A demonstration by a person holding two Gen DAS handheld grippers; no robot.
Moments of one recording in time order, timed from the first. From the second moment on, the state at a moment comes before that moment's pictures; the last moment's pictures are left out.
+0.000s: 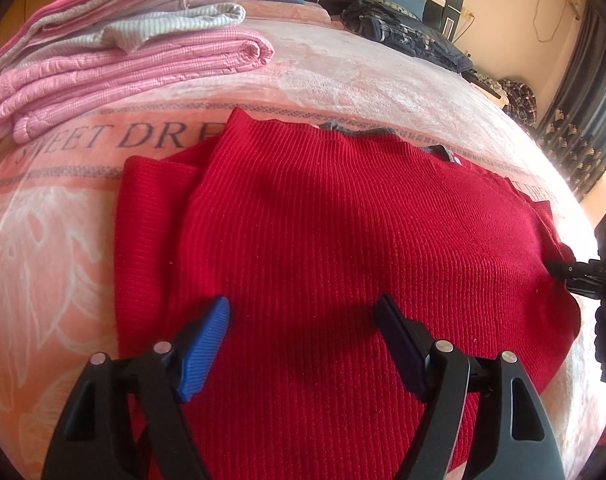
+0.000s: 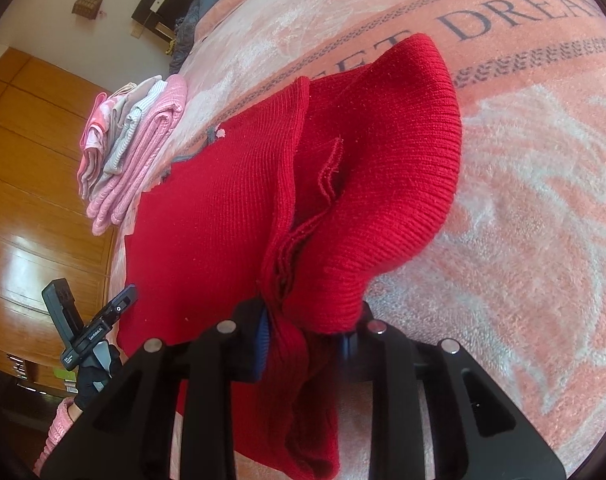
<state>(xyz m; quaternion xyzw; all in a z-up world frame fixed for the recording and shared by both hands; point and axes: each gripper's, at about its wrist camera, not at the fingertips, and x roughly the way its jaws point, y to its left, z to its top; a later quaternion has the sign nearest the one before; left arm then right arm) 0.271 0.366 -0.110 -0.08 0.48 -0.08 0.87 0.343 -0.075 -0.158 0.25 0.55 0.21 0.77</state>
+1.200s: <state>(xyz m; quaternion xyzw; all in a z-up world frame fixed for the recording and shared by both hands) 0.271 0.394 -0.087 -0.17 0.46 -0.17 0.85 0.366 0.060 -0.056 0.11 0.59 0.13 0.79</state>
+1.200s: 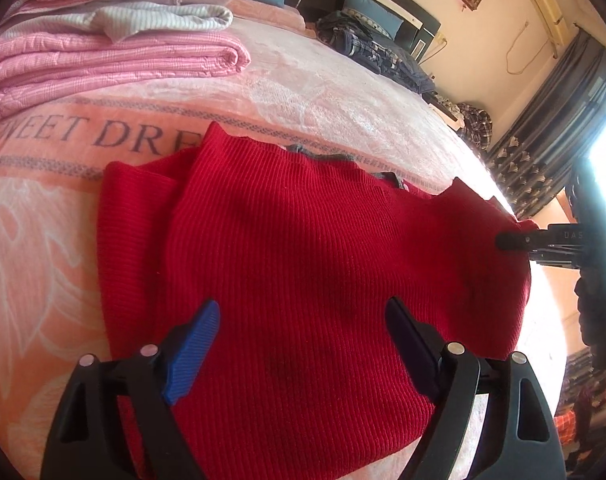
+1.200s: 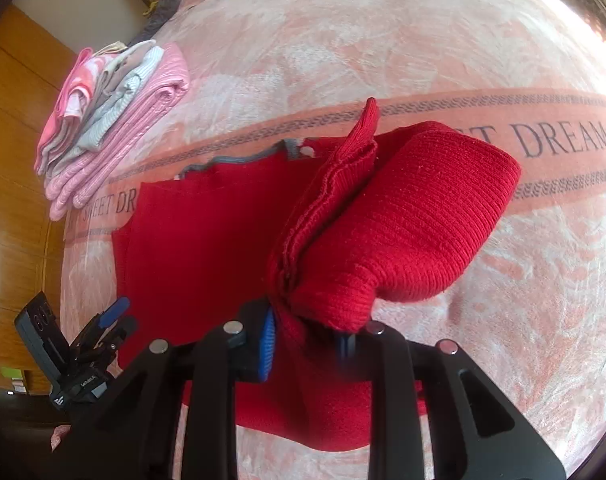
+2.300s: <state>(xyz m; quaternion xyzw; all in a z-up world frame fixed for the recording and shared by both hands) 0.292 0.435 -0.081 -0.29 0.44 -0.18 0.83 0.284 0.166 -0.045 0.05 0.60 0.31 0.74</state>
